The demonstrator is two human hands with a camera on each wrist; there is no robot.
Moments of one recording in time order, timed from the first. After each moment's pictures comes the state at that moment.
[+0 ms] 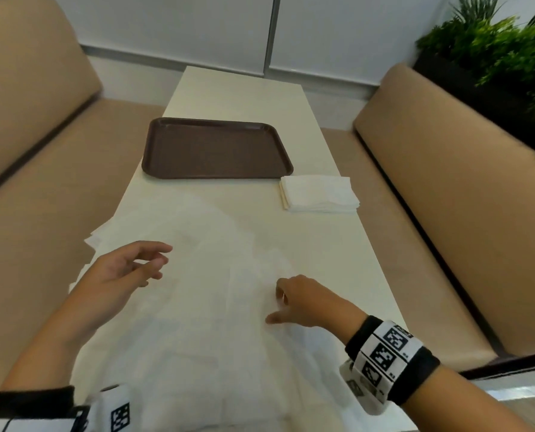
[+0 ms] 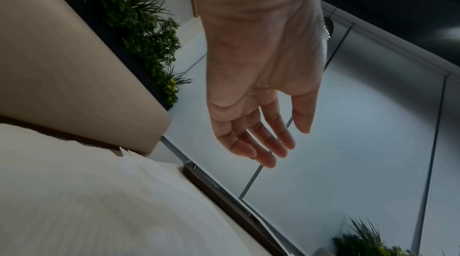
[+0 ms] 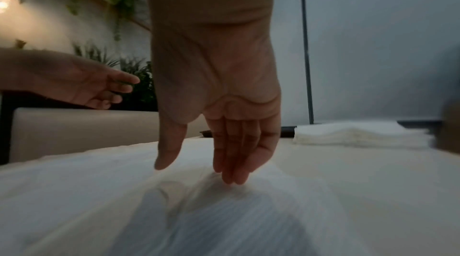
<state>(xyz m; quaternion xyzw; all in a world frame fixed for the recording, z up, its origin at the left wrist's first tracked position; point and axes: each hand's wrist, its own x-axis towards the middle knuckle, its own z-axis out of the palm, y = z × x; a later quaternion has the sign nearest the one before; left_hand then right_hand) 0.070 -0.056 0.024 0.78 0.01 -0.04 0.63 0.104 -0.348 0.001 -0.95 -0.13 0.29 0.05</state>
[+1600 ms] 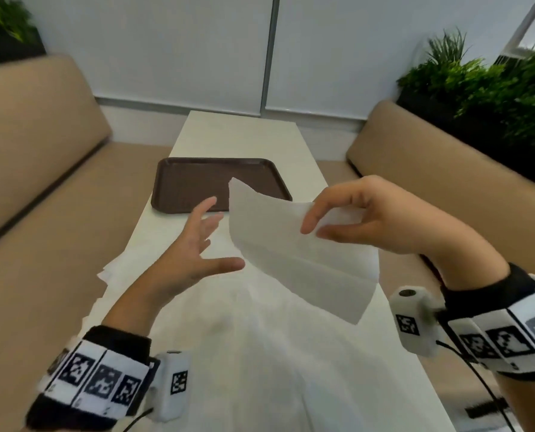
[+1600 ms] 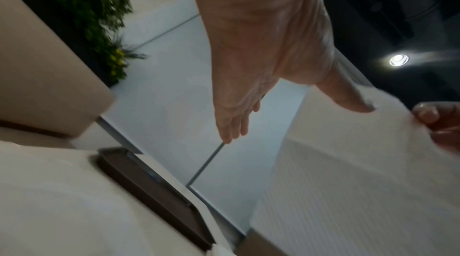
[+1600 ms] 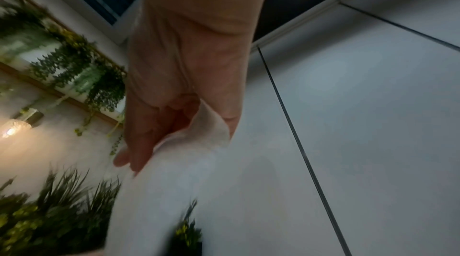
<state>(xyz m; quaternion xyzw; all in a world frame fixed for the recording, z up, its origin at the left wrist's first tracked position) 0.113 -0.108 0.079 0.76 -0.12 -0.07 0.64 0.094 -0.369 0.209 -0.92 -0.29 0.06 0.28</state>
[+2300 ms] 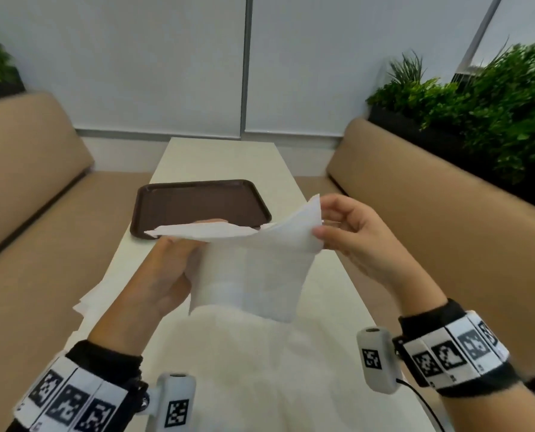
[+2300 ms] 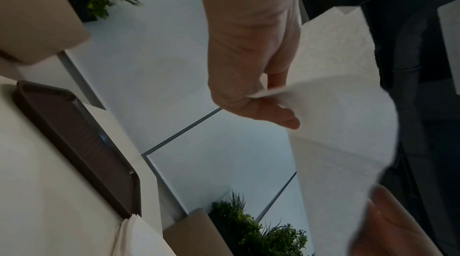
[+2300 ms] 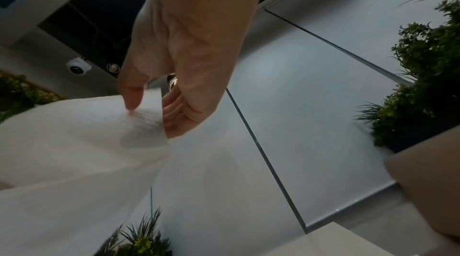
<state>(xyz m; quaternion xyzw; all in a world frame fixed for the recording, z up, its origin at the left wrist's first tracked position) 0.105 -0.155 0.129 0.56 -0.12 -0.06 0.82 0.095 -0.405 0.165 -0.73 -0.20 0.01 0.66</state>
